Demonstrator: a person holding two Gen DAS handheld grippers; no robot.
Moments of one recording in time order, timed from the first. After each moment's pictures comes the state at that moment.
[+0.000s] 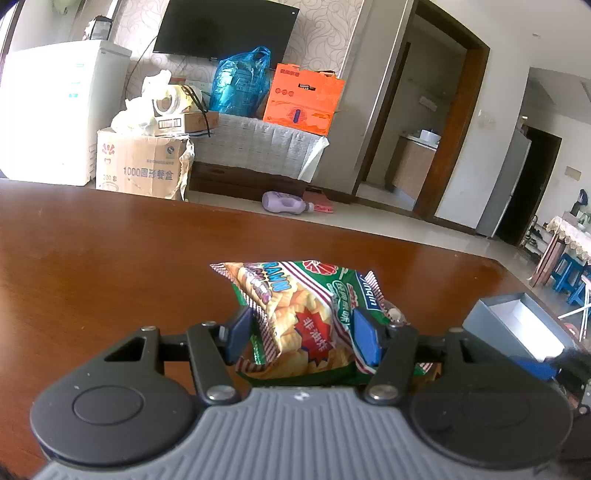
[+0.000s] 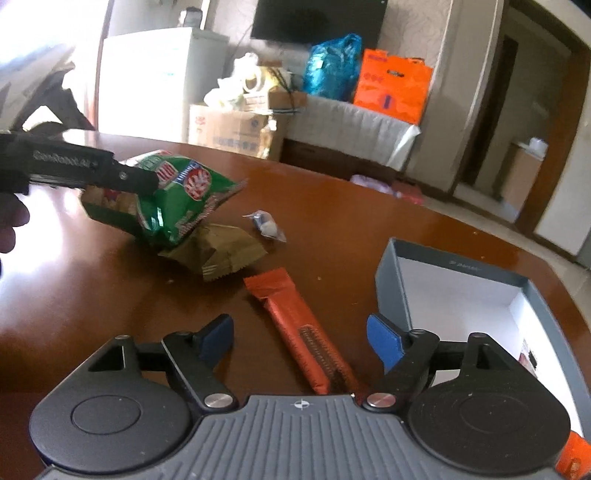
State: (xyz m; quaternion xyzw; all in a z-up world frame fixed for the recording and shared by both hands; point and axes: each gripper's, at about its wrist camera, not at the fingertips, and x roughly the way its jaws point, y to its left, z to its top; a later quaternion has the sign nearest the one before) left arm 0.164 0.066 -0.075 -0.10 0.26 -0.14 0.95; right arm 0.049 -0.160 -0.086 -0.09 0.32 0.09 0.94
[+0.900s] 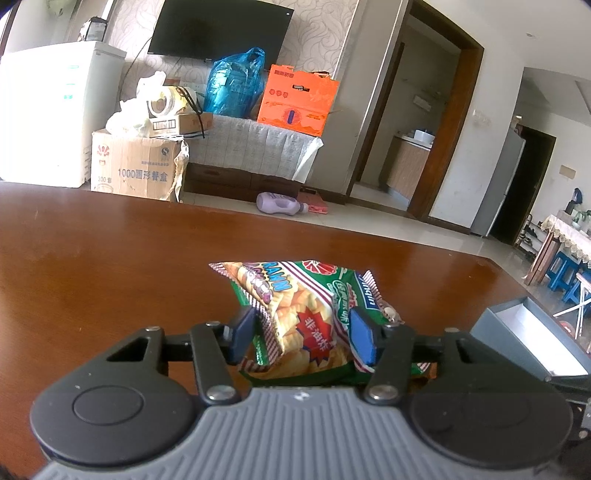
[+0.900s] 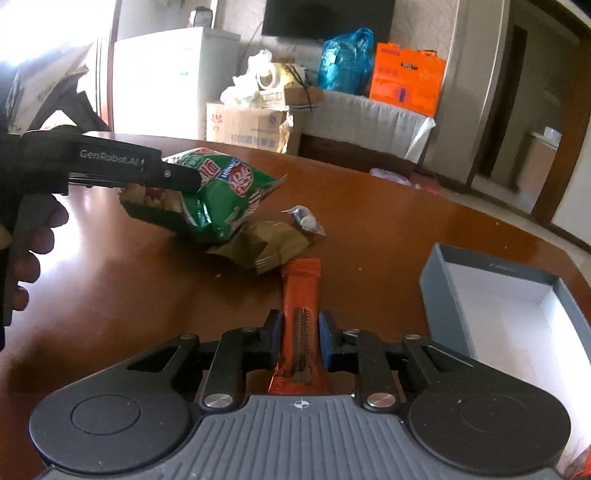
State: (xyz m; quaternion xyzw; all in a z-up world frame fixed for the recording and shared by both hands) left arm 0.162 0.066 -0.075 -0.10 0.26 -0.15 0.95; right arm 0.029 -0.136 -0.084 -0.09 0.32 0.09 0.94
